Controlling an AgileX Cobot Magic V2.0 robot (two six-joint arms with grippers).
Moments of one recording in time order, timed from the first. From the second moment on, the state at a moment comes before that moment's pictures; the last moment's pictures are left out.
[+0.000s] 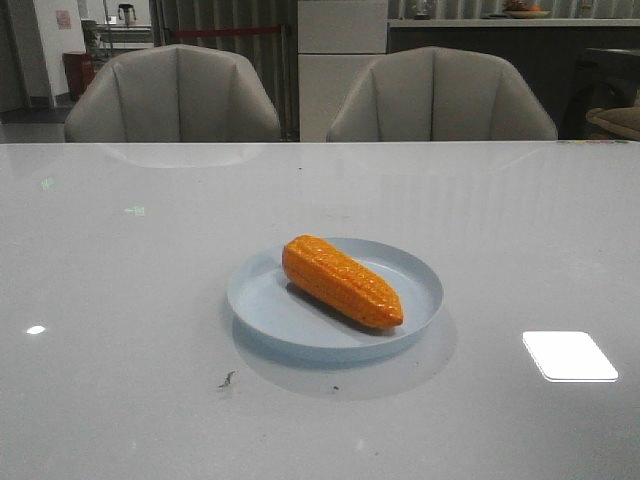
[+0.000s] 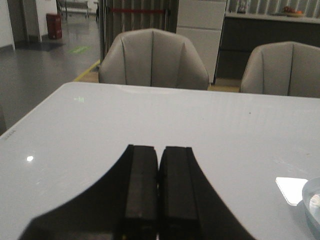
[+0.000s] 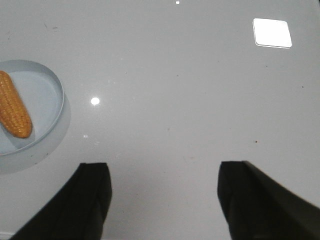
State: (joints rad) left arm -0.03 0.12 -0.10 -0.07 0.07 0.04; right arm 0.20 0.67 -0.84 -0.21 0.91 0.23
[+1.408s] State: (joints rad) left arm -0.03 -0.01 0.01 -0.07 0.08 0.04; right arm 0.20 0.46 -0.84 -0.24 0.91 0.23
